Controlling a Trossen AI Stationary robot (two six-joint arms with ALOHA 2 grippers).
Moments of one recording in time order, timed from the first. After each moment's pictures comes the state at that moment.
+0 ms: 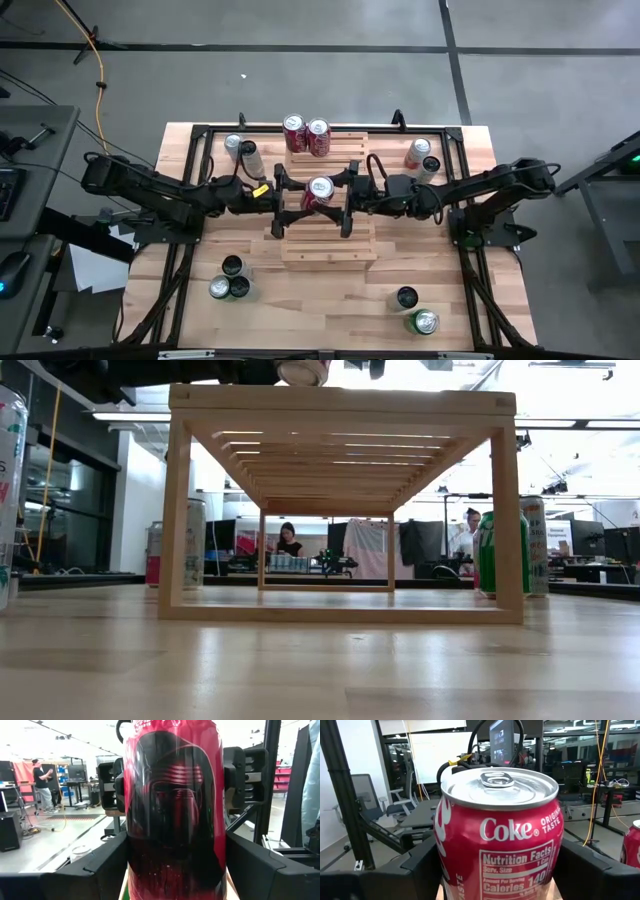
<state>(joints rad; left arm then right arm) -0.06 1.29 0.58 0.89 -0.10 0.04 0.13 1.48 0.97 0.63 0.23 0.03</state>
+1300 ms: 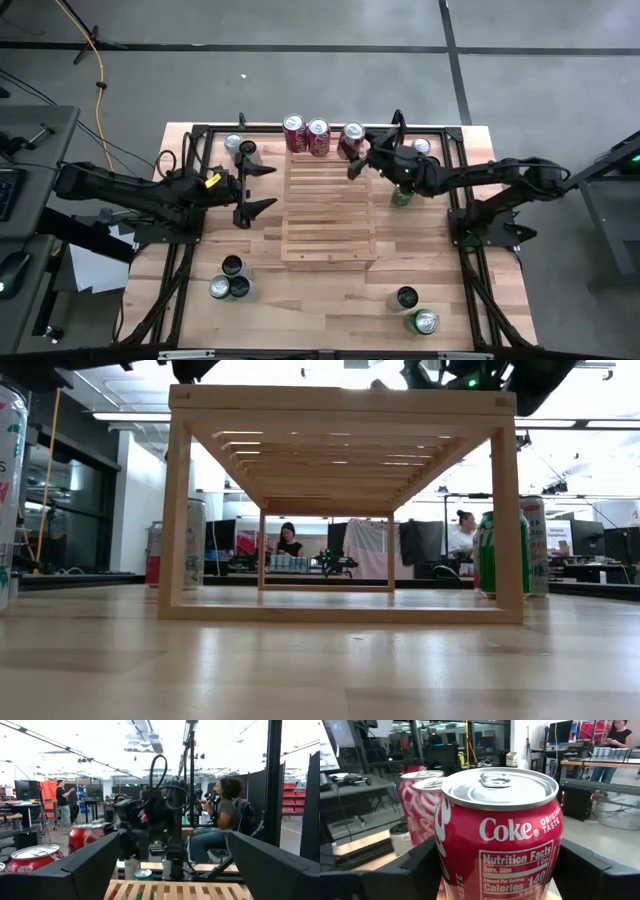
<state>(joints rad) -0.08 0.84 0.42 0.71 -0.17 0.06 -0.21 1.39 0.74 0.67 0.53 0.05</state>
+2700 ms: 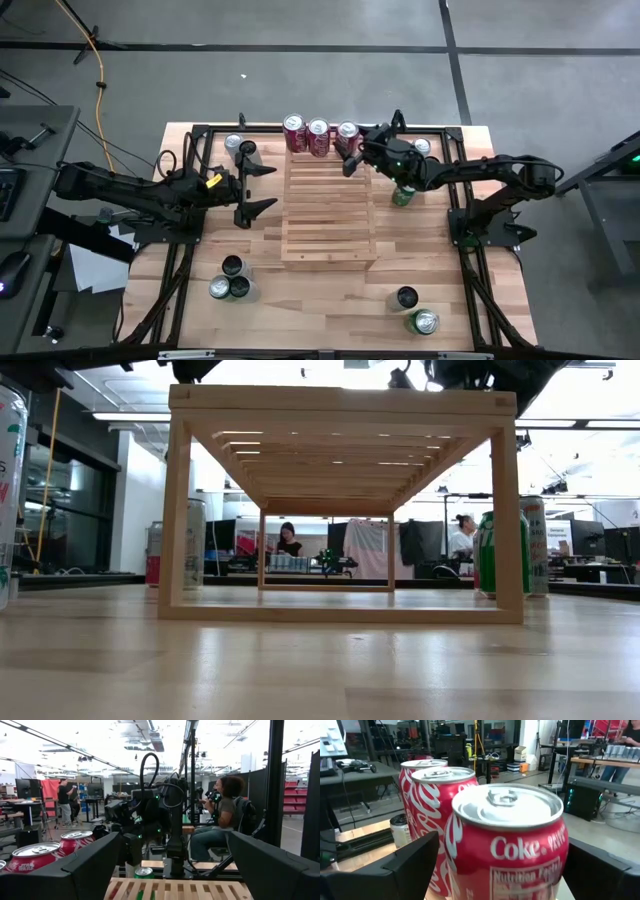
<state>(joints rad) -0.08 0.84 0.42 0.70 -0.17 0.06 -0.25 1.45 0.79 0.62 0.44 0.03</state>
